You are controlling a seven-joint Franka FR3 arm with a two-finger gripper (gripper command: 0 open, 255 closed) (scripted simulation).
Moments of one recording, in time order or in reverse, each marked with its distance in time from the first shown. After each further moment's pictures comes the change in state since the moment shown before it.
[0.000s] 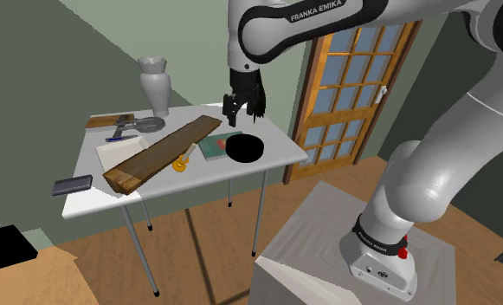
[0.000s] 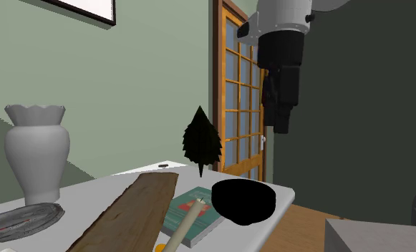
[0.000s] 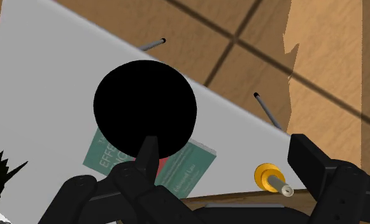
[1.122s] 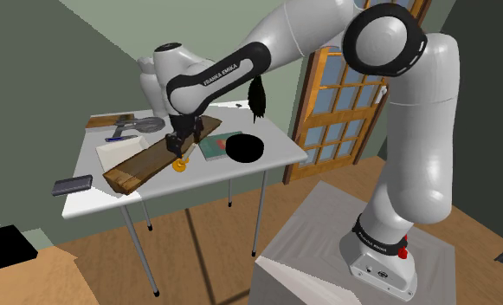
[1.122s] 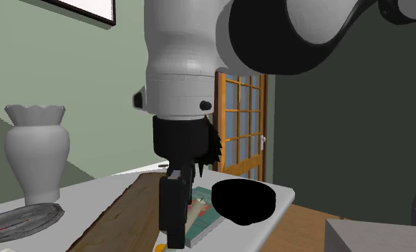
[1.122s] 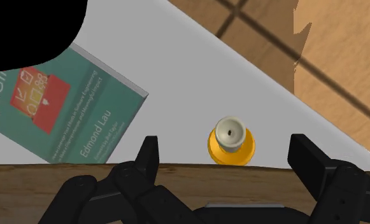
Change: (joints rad) arm 0.090 0.631 0.068 0.437 -0.164 0.157 0.154
